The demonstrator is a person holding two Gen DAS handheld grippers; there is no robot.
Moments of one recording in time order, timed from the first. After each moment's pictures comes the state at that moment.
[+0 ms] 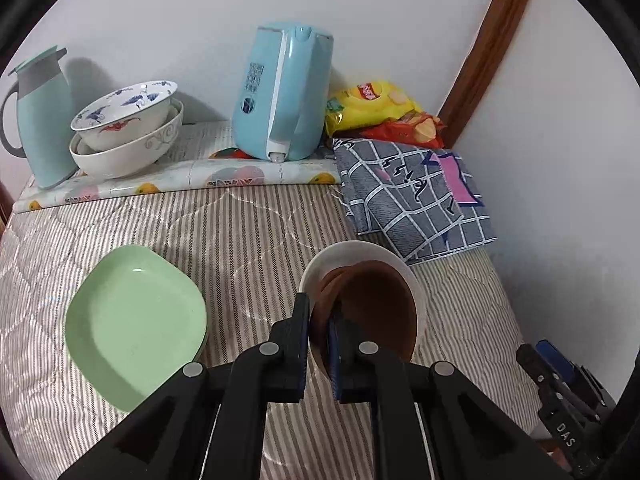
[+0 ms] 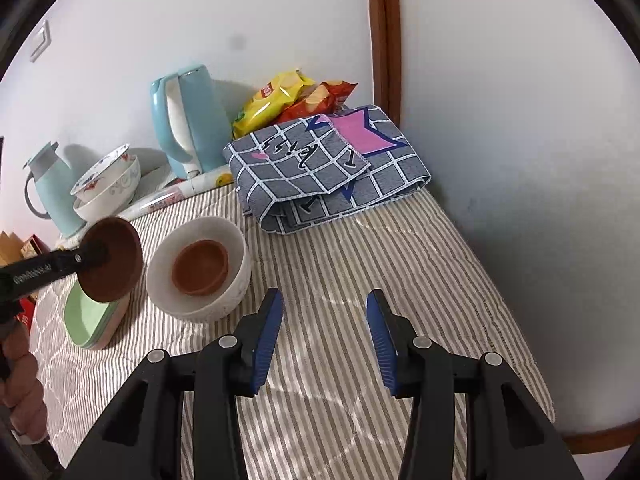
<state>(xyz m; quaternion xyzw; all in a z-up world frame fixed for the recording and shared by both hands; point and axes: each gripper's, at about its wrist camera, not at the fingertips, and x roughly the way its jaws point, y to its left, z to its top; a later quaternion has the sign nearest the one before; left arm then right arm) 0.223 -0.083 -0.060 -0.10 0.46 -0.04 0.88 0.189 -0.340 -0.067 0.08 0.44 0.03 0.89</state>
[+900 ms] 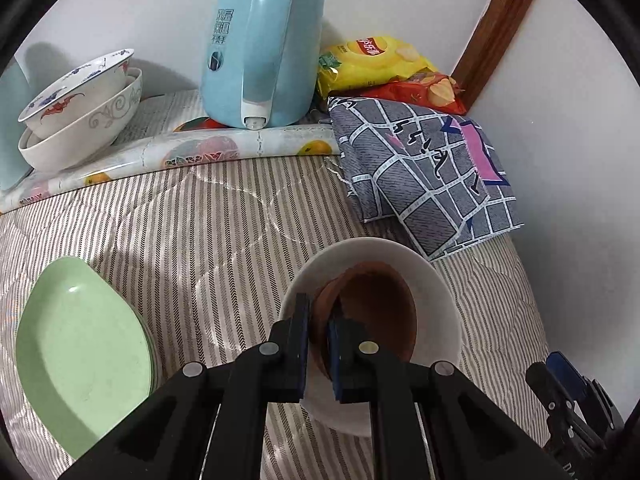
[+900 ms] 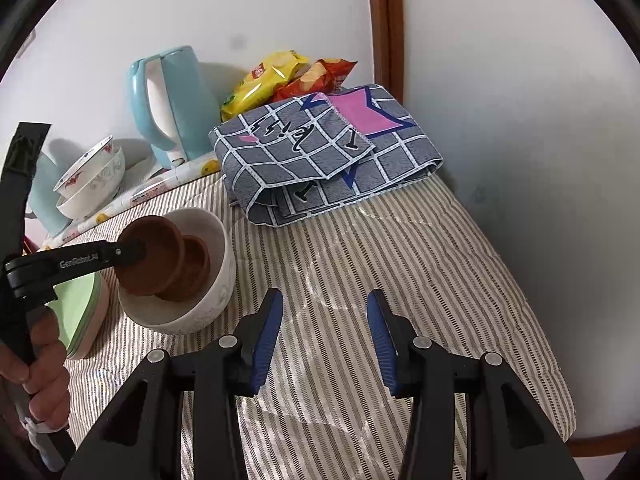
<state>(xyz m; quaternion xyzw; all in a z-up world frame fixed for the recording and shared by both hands) 0.281 -0.103 -0.112 -0.09 0.50 -0.05 0.86 0.214 -0.330 -0.097 0.07 0.46 0.02 0.89</state>
